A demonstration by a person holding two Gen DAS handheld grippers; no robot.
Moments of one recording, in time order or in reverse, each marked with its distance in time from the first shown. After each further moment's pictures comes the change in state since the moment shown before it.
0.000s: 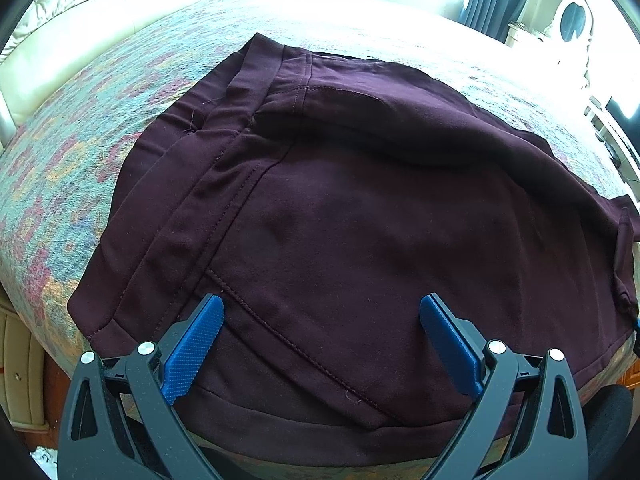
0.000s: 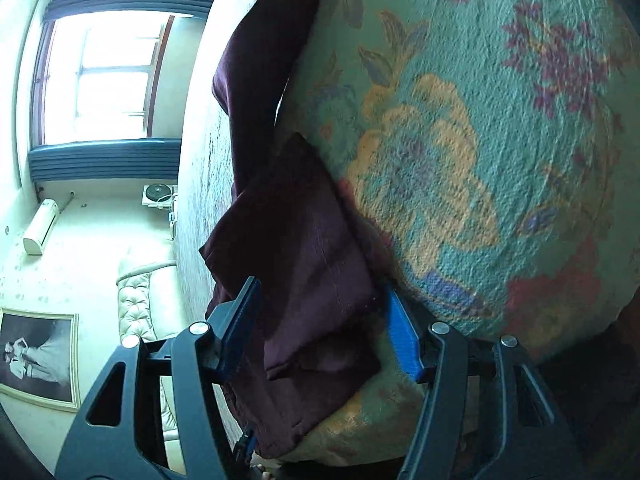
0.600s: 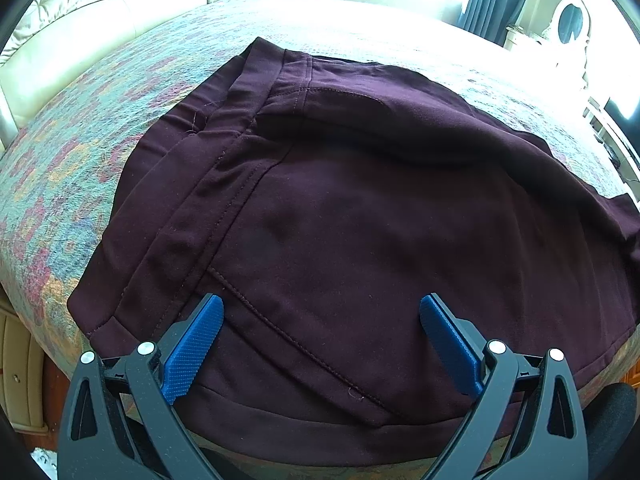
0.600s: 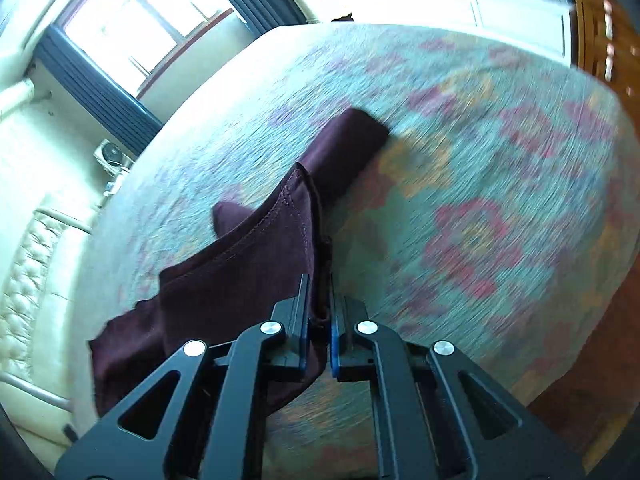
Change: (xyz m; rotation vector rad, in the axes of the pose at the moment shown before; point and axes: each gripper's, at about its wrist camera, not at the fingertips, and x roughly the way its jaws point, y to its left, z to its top) left arm -0.003 -0.001 -0.005 0.001 -0.024 0.003; right arm -0.088 0.054 0.084 -0.550 -0.287 -0.403
